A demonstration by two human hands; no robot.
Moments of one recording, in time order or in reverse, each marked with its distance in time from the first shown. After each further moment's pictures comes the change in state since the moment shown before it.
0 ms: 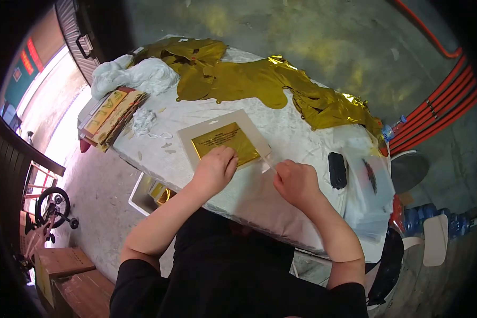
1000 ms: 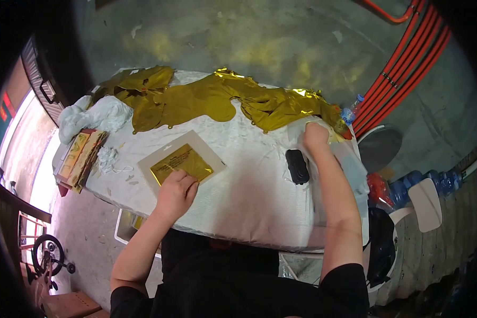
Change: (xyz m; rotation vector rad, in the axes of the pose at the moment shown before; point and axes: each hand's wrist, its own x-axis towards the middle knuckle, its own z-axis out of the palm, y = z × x) left_hand 0.002 0.014 -0.004 0.086 -0.037 0.156; right_hand 0.002 0.230 -0.008 -0.425 -0.090 0.777
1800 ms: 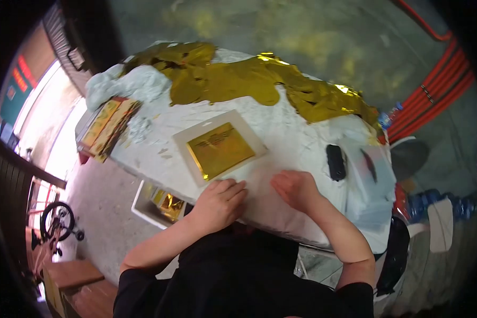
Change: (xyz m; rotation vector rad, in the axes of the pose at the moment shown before) left_hand -0.043 0.032 -0.016 0.039 -0.169 0.246; right_hand -0.175 -0.126 -0.042 0.557 0.055 -0.974
